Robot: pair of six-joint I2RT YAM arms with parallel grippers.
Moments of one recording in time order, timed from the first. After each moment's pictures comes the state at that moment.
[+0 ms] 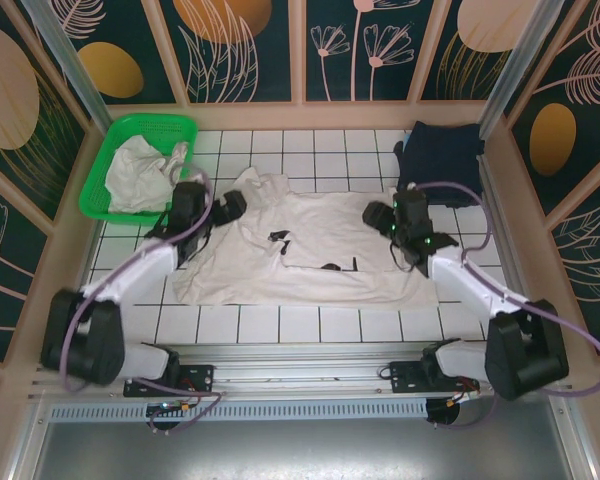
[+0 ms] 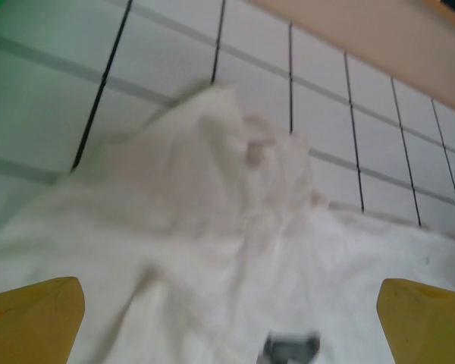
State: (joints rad) left arm -0.29 1.50 0.95 -0.06 0.00 -0.58; right arm 0.31 1.32 0.82 -0.16 0.07 0.68
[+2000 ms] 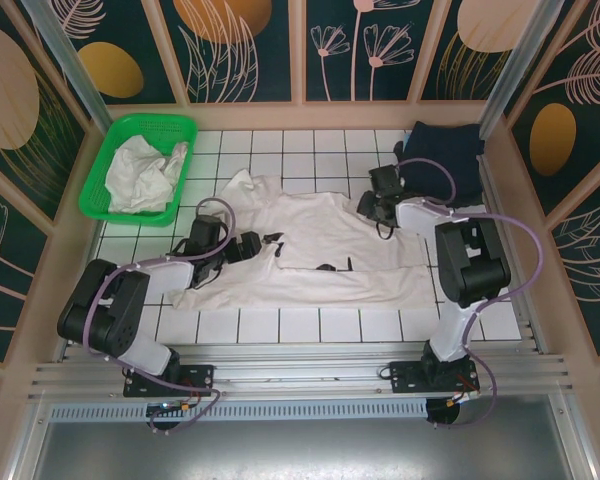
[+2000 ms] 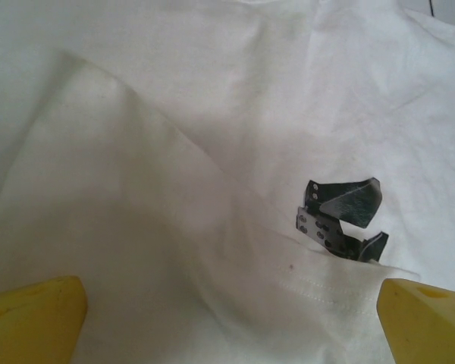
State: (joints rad) left arm -0.34 1.53 0.55 0.20 0.14 -0.59; right arm 0.29 1.83 1.12 -0.24 0.12 0.61
